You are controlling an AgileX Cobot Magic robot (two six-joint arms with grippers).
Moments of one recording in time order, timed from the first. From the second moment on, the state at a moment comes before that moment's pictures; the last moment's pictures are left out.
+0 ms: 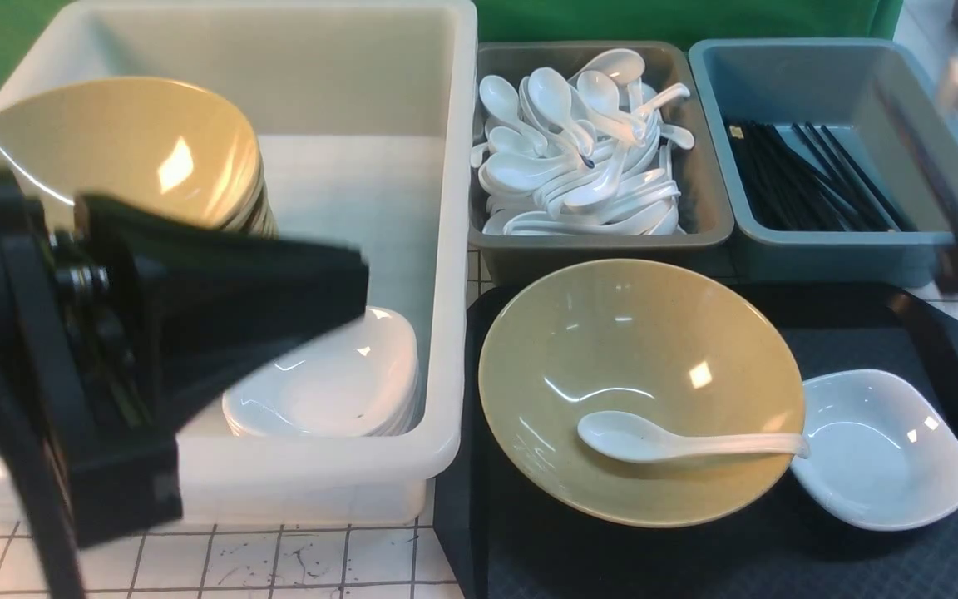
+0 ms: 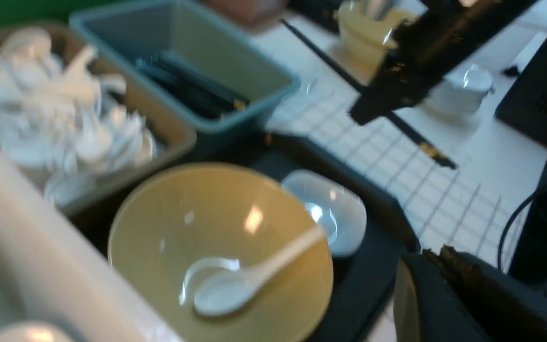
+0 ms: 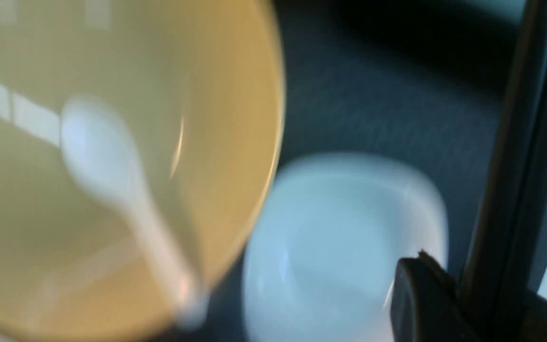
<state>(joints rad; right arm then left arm) 0.07 1.41 -1.30 0.11 0.94 -0.21 -0.56 0.76 -0.92 -0.68 0.64 0.59</state>
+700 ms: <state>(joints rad) -0.03 2.51 -2.53 0.19 0.92 -0.09 -0.56 0.76 -0.92 -0.74 0.50 0.67</state>
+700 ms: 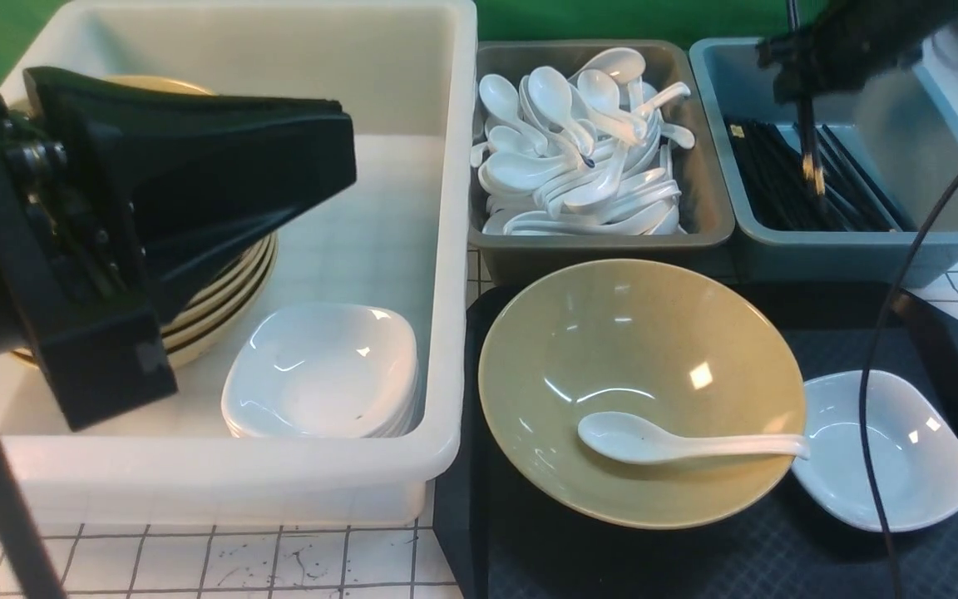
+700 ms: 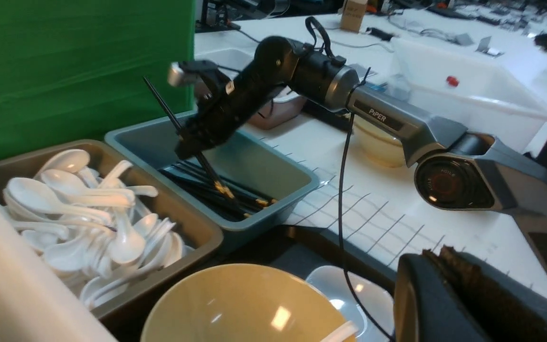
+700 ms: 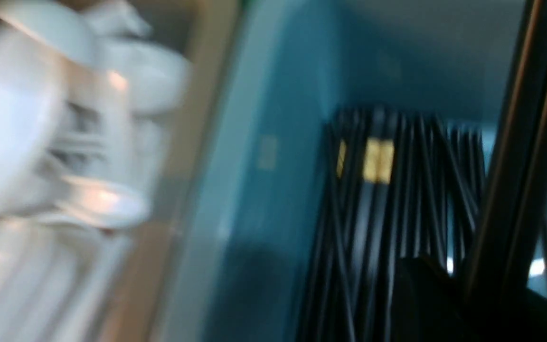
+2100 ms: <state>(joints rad) 0.13 1.23 -1.09 0.02 1.14 -0.09 -0.56 0.76 -0.92 -0.61 0.84 0.49</state>
